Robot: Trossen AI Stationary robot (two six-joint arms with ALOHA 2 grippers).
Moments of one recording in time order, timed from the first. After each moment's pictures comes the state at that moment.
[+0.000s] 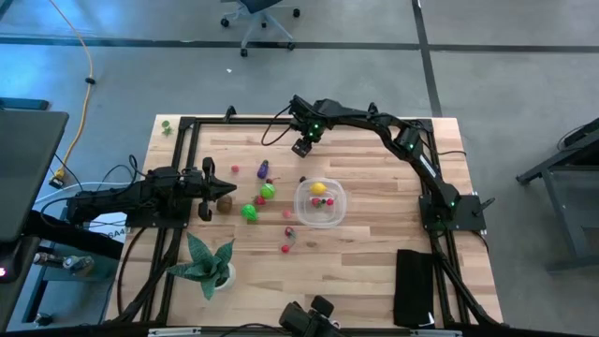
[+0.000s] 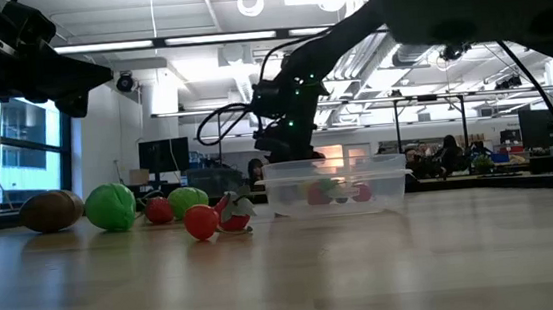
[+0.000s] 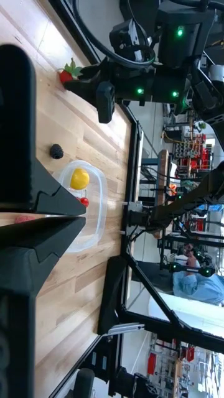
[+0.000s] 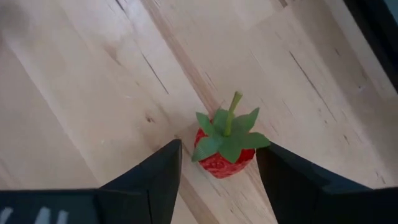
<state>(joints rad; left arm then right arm) 0.25 0.02 0.04 -0.05 0.07 -0.06 -0.53 2.39 2.02 -0.90 -0.11 0.03</state>
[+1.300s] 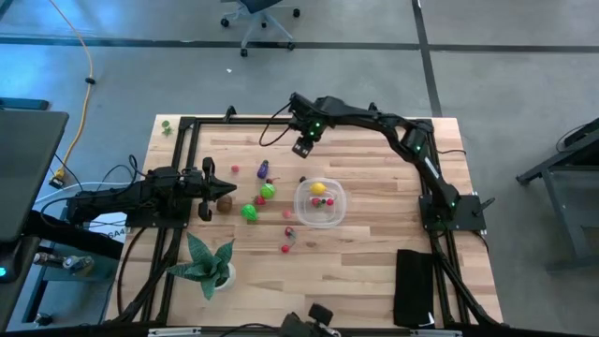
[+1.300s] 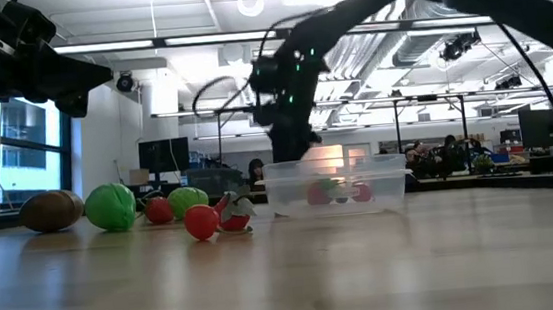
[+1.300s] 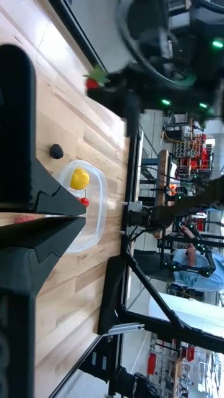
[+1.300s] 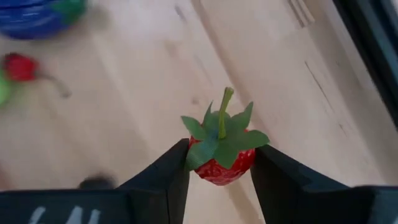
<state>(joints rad) 0.25 0.02 0.04 -0.05 0.07 -0.06 -0.49 2.29 2.02 -0.97 -0.12 -0.01</state>
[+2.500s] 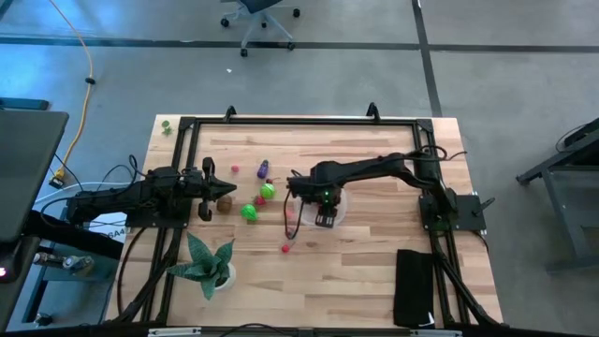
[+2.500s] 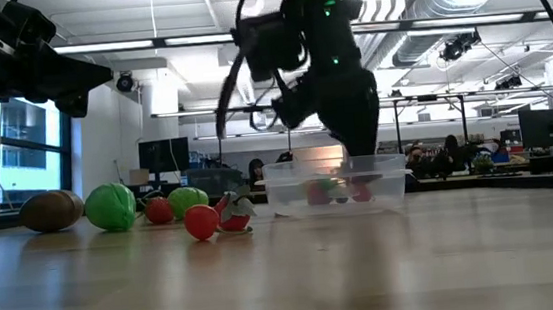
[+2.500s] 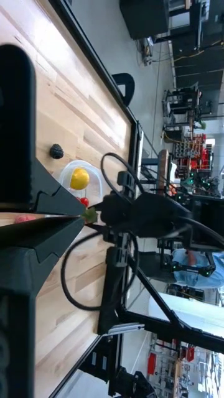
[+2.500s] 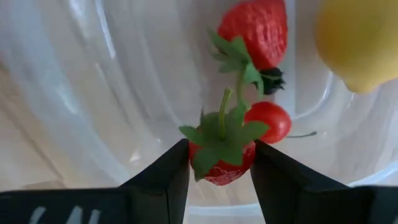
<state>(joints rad) 0.25 0.02 0.04 -0.05 0.07 -0.06 -0.04 2.12 1.64 -1.20 -0.08 0.18</state>
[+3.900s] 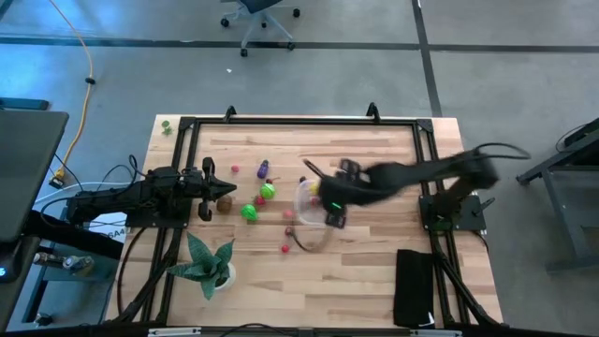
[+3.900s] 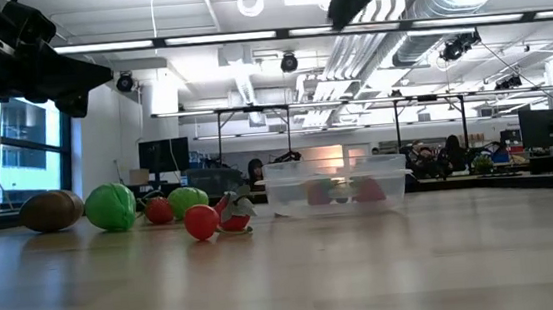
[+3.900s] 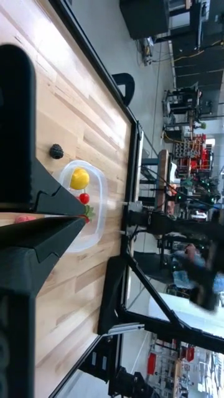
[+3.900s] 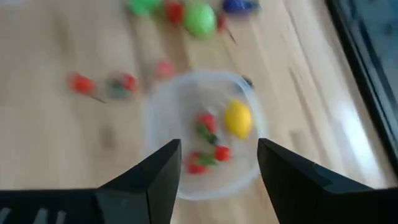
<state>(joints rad) 0.25 0.02 0.04 -0.05 0.07 -0.06 0.23 1.61 1.55 -1.03 0.40 0.36</state>
